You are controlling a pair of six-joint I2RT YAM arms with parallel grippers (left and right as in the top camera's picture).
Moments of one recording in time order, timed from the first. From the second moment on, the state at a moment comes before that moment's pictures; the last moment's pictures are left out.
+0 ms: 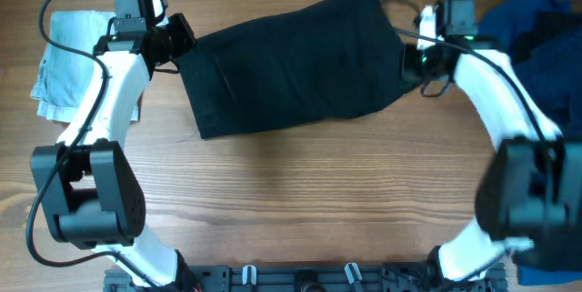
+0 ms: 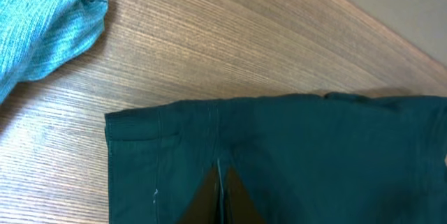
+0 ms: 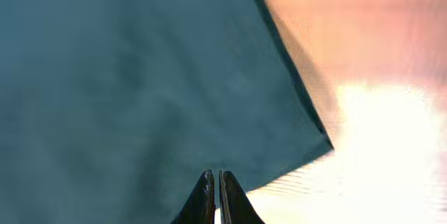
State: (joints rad) left arm 0.04 1.84 1.40 -0.46 0.21 -0.42; right arm 0.00 1.82 1.35 -0.65 -0.17 0.06
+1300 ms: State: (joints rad) left arm 0.05 1.68 1.48 -0.97 0.13 -0.54; right arm 0.16 1.76 1.23 -0.70 -0.47 -0.04
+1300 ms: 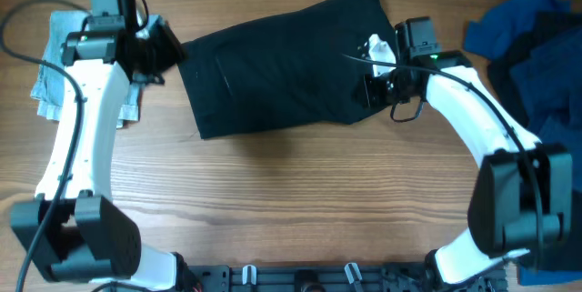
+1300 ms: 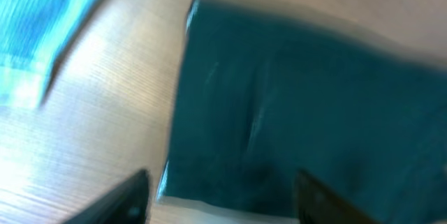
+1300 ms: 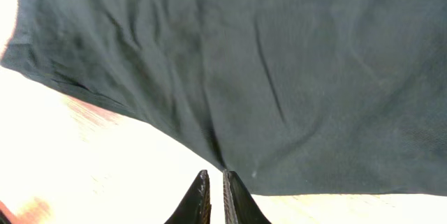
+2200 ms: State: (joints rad) left arm 0.05 1.82 1.06 -0.79 0.37 -0.55; right arm 0.19 1.75 1.23 -0.49 -0.44 -0.06
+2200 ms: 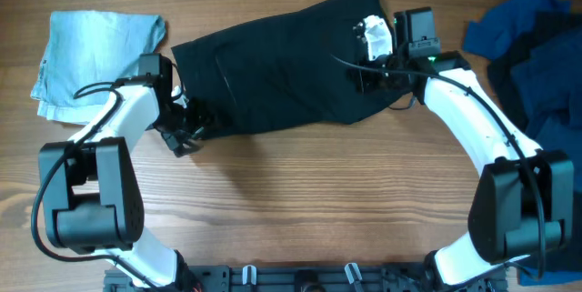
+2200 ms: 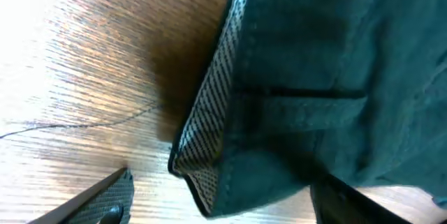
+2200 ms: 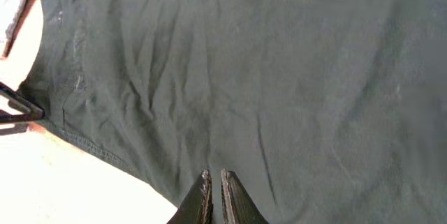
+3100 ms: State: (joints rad) left arm 0.07 1.88 1.09 -0.60 0.37 -0.66; right arm 0.34 1.83 1.23 -0.29 -0.41 0.05
